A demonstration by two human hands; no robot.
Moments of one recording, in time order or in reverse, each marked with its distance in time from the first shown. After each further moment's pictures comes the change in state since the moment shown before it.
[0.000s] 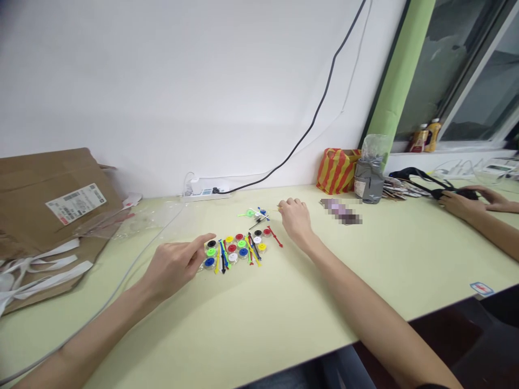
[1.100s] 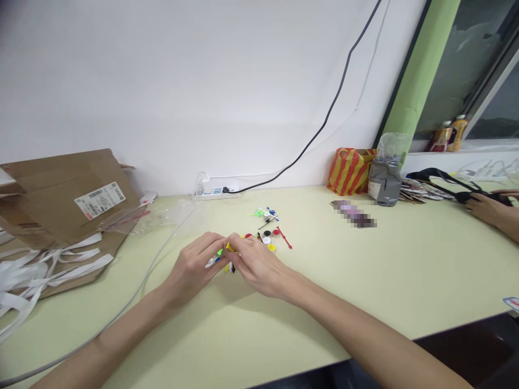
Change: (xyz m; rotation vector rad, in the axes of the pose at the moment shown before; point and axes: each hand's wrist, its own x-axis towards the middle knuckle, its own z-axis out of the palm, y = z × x) left_hand 0.007 0.025 -0.006 -0.255 0.126 0.090; right_hand -0.083 -0.107 -0.023 0.745 -0.236 -0.599
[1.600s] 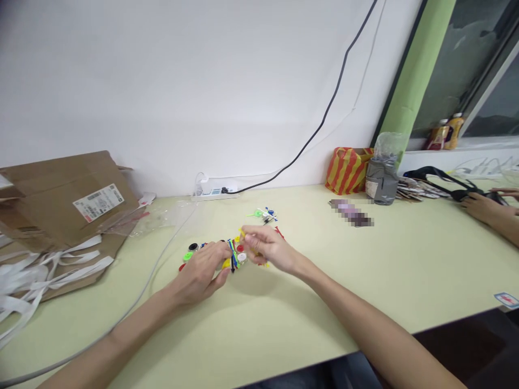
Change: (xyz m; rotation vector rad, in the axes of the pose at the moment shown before) left_hand 0.001 0.002 0.004 -0.024 -0.033 0.168; right_hand 0.006 0.016 -0.031 0.700 -0.079 0.113
